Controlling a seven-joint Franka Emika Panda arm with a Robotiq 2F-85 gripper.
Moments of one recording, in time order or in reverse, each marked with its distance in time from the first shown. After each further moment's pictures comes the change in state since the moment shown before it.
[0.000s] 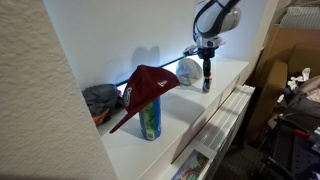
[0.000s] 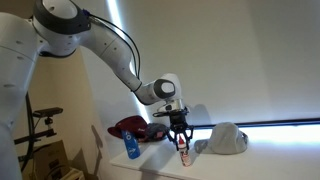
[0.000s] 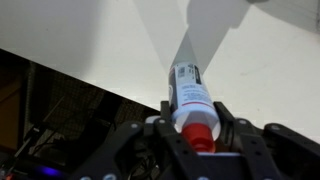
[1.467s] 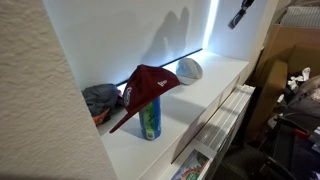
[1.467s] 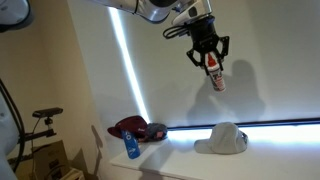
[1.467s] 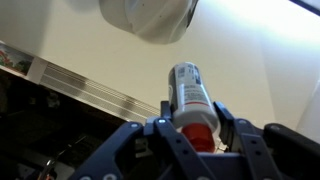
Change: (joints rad) arm -0.264 -0.403 -0.226 0.165 0.257 -0.205 -0.604
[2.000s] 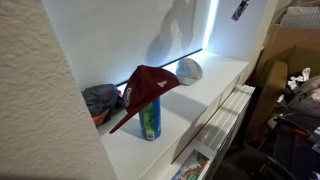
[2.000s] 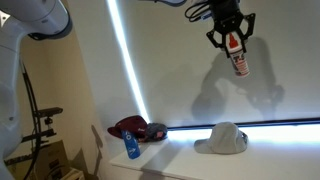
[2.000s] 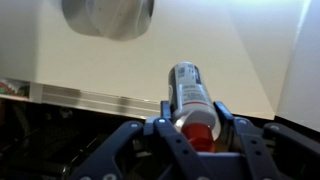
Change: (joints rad) arm -0.089 0.270 -0.024 0.440 0.022 -0.243 0.232
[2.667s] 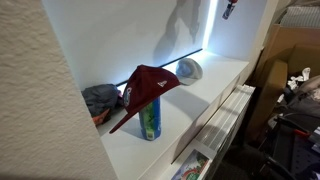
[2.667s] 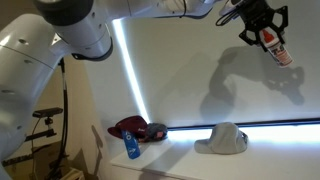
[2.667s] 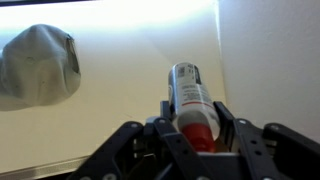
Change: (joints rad) arm -0.071 0.369 0.000 0.455 0.001 0.098 0.302
